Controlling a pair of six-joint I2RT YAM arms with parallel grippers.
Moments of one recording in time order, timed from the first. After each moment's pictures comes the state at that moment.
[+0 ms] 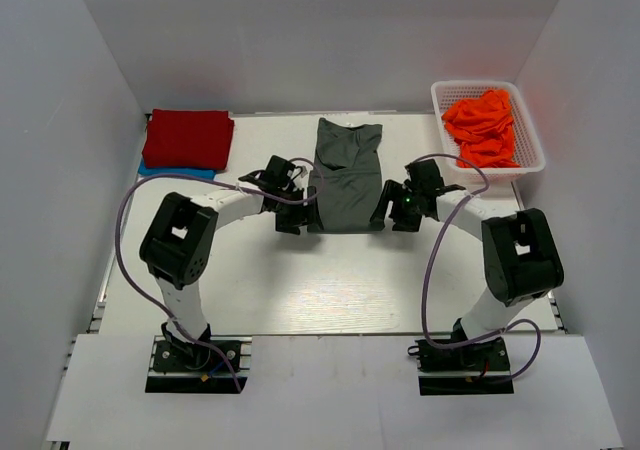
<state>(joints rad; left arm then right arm) -0.49 1.86 1.17 -0.37 0.35 -0.50 0.30 1.65 0.94 -0.30 -0.28 0.54</state>
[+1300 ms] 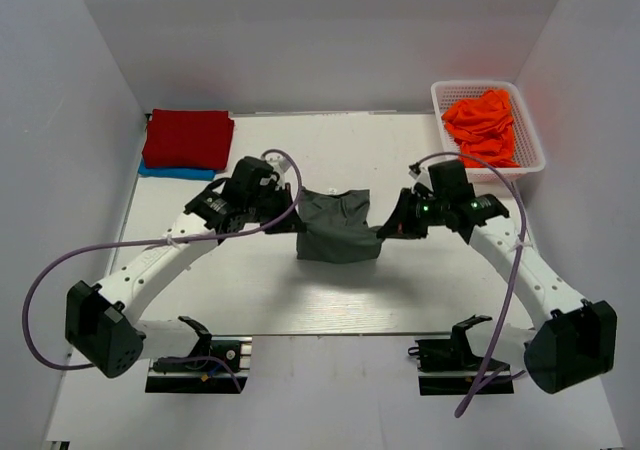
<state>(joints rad) -0.62 1.24 1.06 -0.61 0.31 -0.60 0.37 1.14 0.91 -0.68 -0.53 0.55</state>
